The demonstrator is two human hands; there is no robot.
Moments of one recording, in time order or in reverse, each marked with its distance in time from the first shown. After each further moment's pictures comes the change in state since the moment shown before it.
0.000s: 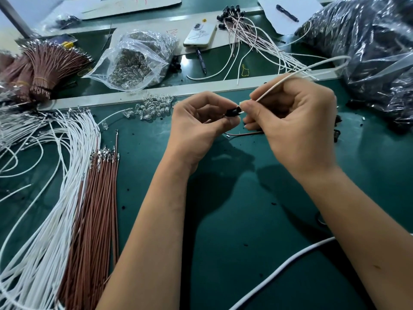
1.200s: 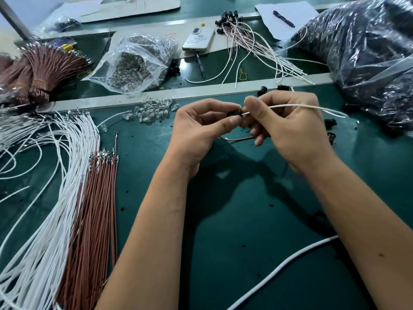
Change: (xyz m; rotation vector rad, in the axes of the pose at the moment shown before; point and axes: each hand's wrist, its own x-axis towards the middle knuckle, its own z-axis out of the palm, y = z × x) left_hand -0.002 0.003 0.004 -0.077 -0.017 -0.101; right_hand 0.009 0.009 -0.009 0.169 -0.190 0.235
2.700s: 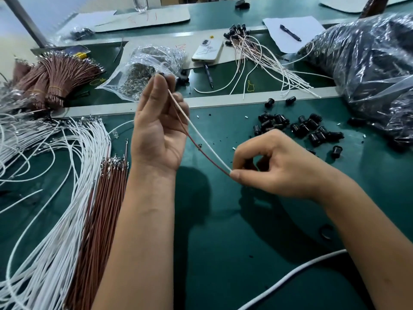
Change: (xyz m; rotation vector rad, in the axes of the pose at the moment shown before) left_hand 0.004 0.042 -0.038 -0.849 0.254 0.074; right_hand -0.010 -0.021 0.003 -0.470 -0.664 -0.128
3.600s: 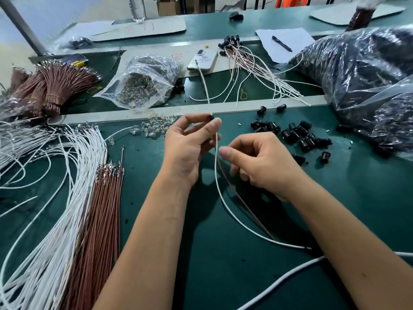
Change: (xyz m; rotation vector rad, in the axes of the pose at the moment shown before) left_hand -0.003 -0.047 -0.004 0.557 0.112 -0.119; right_hand 0.009 0.016 0.023 0.430 0.325 0.309
